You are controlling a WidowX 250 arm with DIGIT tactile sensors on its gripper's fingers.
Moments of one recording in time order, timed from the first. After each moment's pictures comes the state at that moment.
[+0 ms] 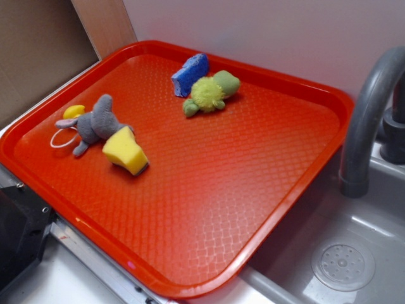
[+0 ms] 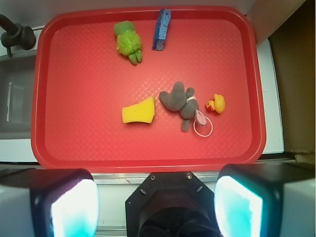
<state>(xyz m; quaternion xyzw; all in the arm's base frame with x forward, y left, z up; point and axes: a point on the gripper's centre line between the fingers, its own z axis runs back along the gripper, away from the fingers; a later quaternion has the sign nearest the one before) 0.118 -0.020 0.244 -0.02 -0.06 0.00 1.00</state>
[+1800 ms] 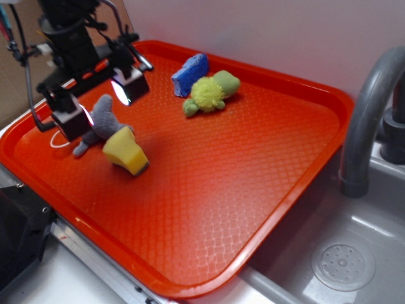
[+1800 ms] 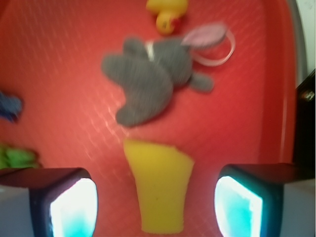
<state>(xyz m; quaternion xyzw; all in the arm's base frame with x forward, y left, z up) 0.192 -0.047 0.076 0.01 -0.01 0.63 0.77</state>
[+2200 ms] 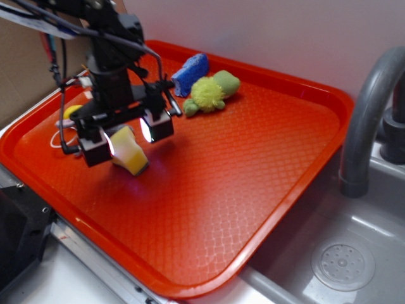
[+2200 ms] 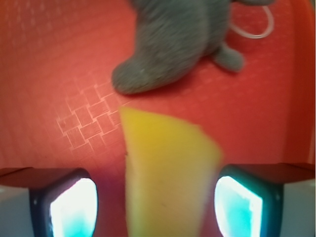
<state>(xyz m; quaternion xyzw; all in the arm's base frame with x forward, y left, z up) 0.192 -0.062 0.038 0.08 0.00 0.56 0.82</state>
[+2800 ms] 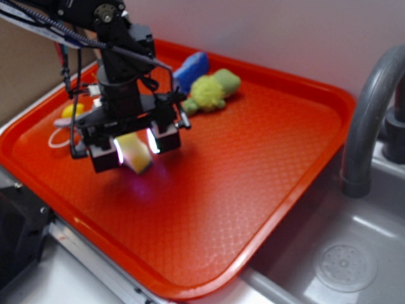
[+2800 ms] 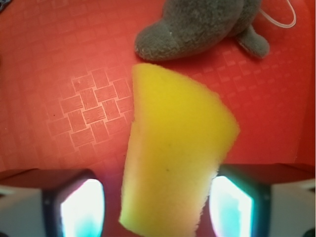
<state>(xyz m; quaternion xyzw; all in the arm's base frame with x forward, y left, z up) 0.189 -0.076 0.037 0.07 0.00 0.53 0.85</state>
